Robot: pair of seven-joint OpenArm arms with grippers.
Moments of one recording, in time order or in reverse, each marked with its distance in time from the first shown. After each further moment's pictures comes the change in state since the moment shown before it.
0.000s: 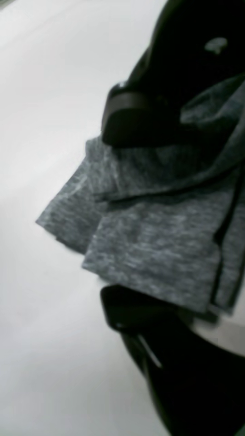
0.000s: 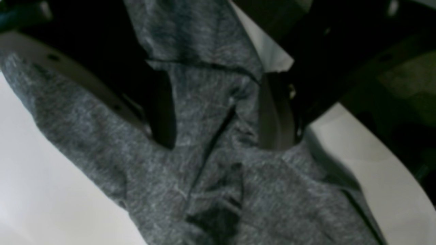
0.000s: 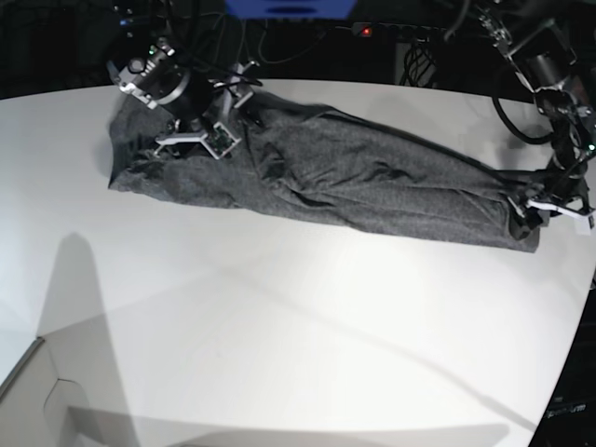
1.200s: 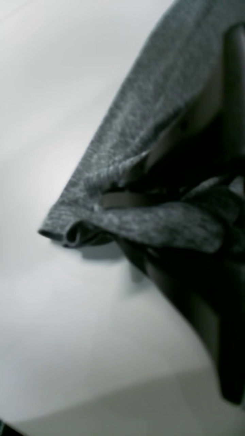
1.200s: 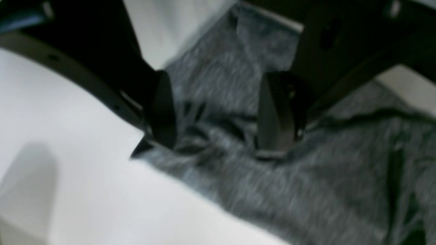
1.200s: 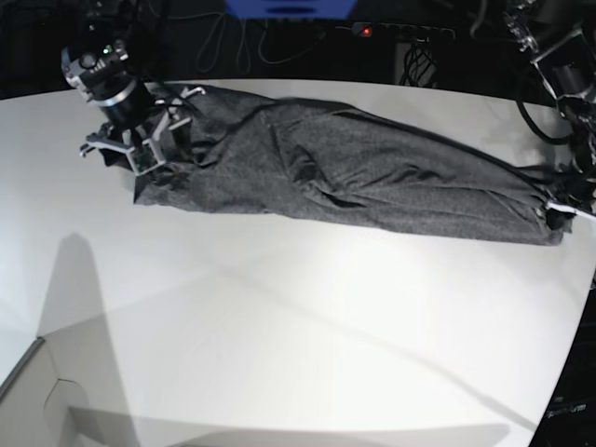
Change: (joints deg) left arm -1.8 -7.2 2.0 -6.5 0.4 0.0 -4.0; right arm -0.6 -4.4 17.8 6.2 0.1 0.0 -0.2
